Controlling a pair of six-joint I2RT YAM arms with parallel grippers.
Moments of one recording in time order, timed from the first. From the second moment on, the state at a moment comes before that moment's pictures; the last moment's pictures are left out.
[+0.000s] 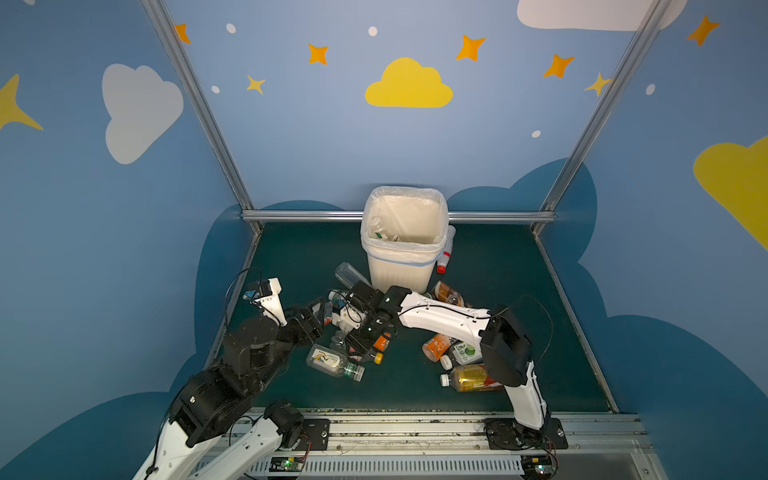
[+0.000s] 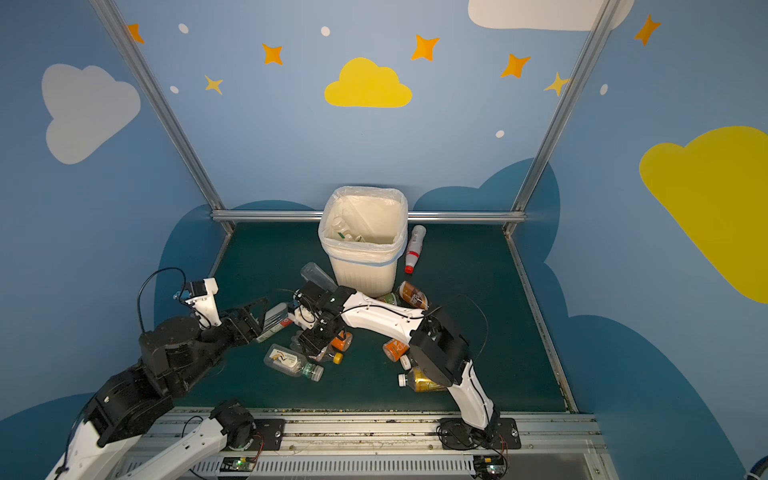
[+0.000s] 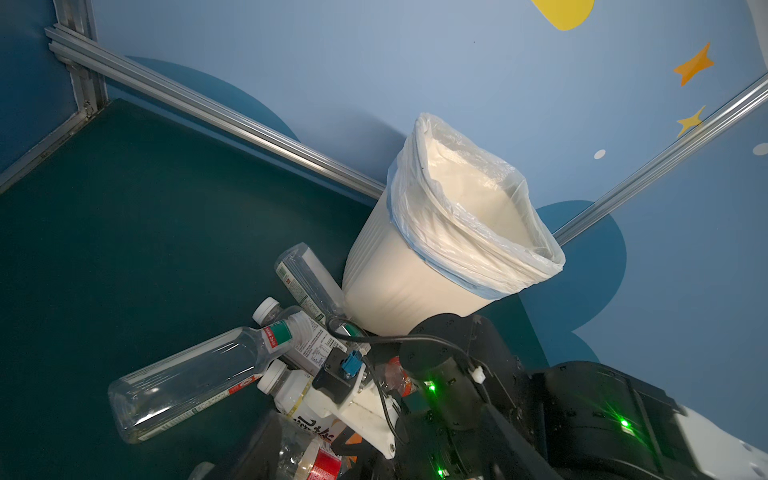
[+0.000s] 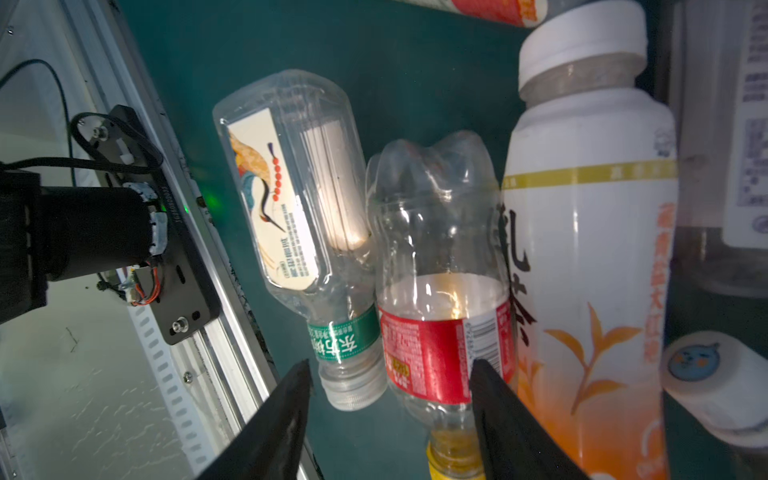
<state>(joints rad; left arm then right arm) -0.65 0.54 1.00 -0.82 -0.35 -0.69 1.11 2.09 1.73 -0.82 -0.31 0.11</state>
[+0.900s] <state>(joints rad) -0.65 0.52 1.00 -0.83 -0.35 -0.69 1.11 2.22 1.88 -0.91 -0.27 0.11</state>
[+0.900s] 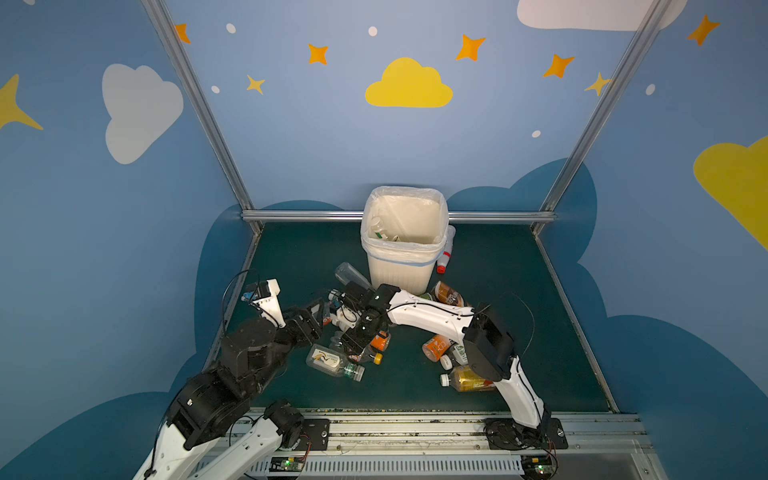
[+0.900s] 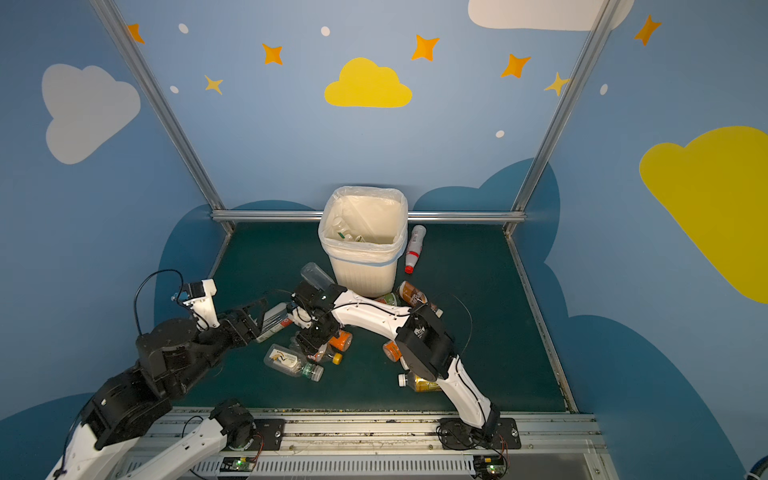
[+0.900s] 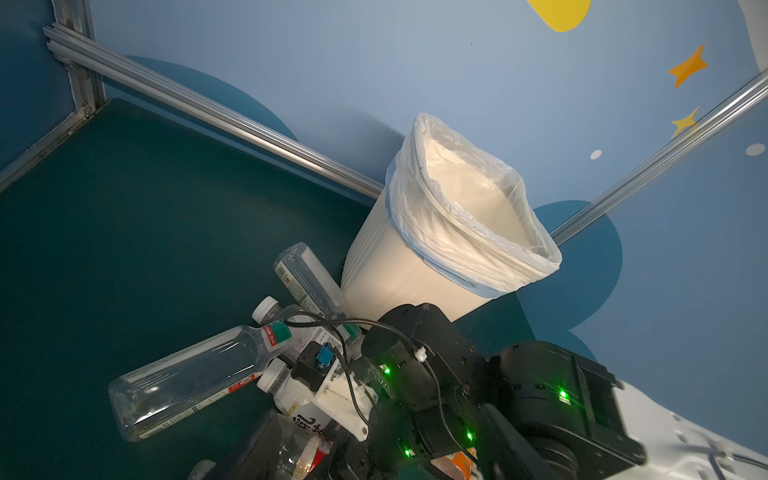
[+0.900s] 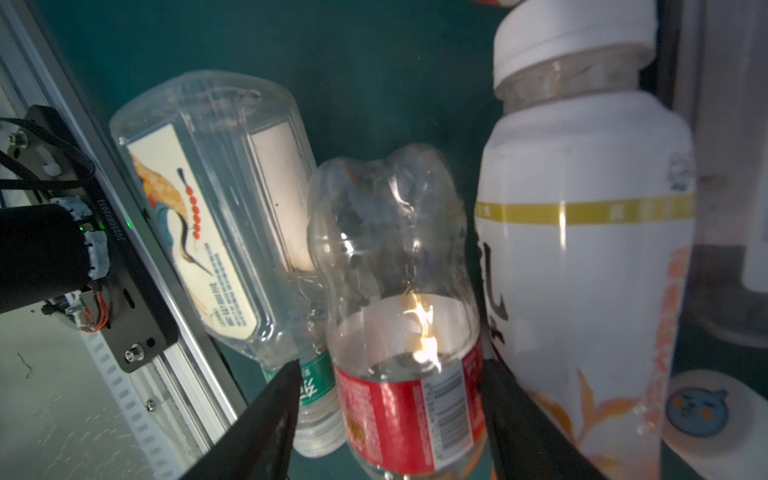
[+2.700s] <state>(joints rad) -0.65 0.63 1.07 -0.85 -0.37 -0.66 0.91 1.94 2.26 -0.98 -0.24 0.06</state>
